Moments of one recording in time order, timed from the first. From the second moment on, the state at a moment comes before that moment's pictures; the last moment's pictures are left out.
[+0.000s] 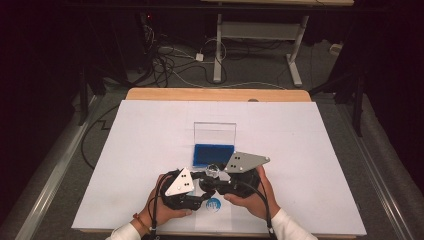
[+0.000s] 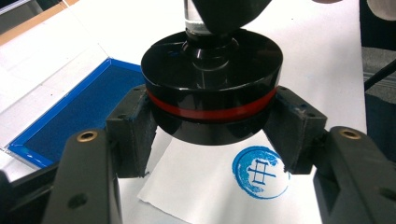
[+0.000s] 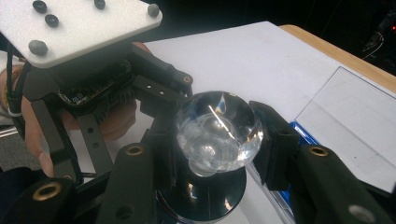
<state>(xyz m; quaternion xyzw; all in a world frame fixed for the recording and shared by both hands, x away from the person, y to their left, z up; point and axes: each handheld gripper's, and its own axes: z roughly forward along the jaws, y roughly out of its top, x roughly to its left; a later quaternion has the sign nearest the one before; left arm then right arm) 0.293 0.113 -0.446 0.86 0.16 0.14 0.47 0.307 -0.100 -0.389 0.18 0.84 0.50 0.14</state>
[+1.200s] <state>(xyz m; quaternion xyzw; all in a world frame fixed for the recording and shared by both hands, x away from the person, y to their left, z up) 0.288 0.114 -0.447 0.87 0.15 0.17 0.44 0.307 -0.106 -0.403 0.20 0.84 0.50 0.12</state>
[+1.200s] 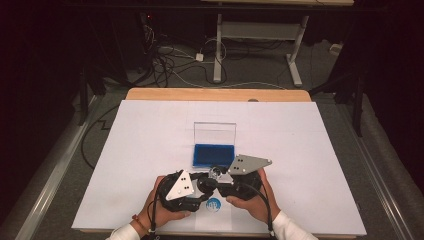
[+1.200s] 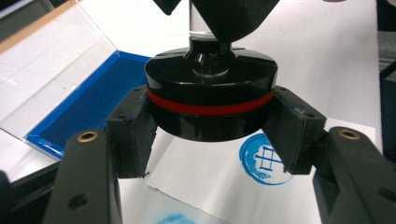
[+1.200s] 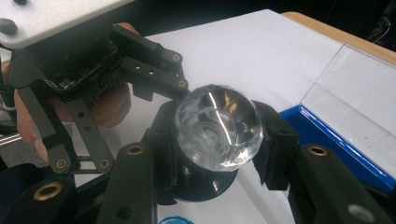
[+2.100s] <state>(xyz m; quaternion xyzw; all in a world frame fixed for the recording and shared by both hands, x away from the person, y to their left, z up) 0.283 0.110 -0.448 0.89 0.14 0.18 0.40 0.307 -0.103 -0.415 0.21 0.84 0.48 0.10</state>
